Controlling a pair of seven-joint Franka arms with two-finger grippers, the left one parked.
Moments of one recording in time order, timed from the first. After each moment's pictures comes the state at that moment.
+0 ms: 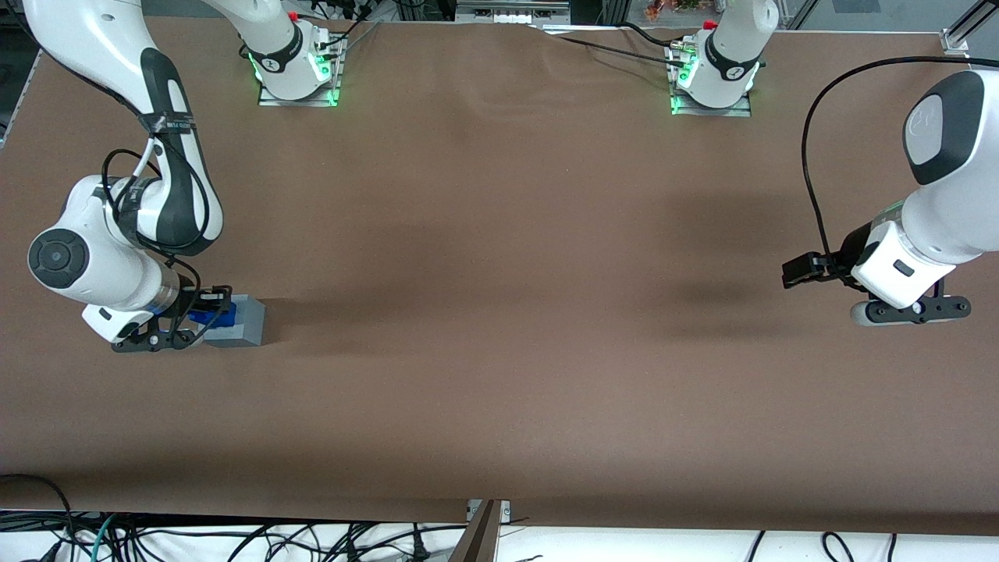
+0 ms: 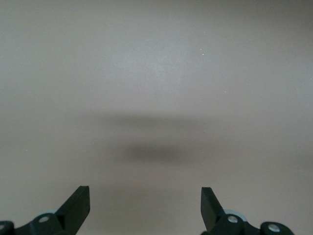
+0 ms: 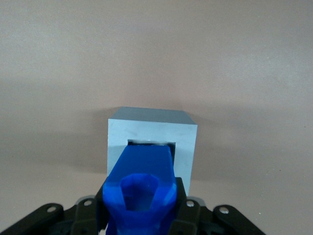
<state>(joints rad) 0.28 0.48 -0.32 -1.76 0.08 2.15 -0.18</state>
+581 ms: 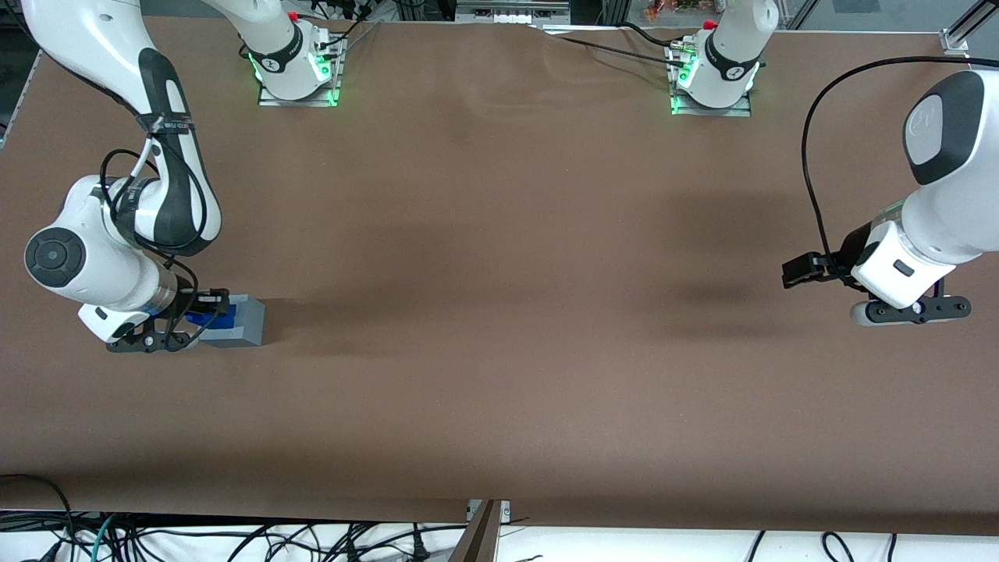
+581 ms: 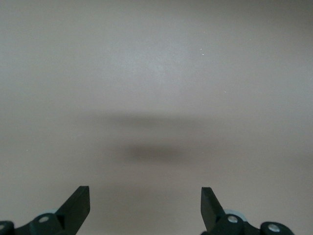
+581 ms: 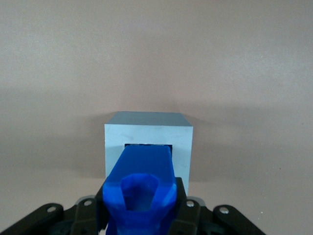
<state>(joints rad) 0.28 0.48 -0.32 -1.76 0.09 2.17 -0.14</state>
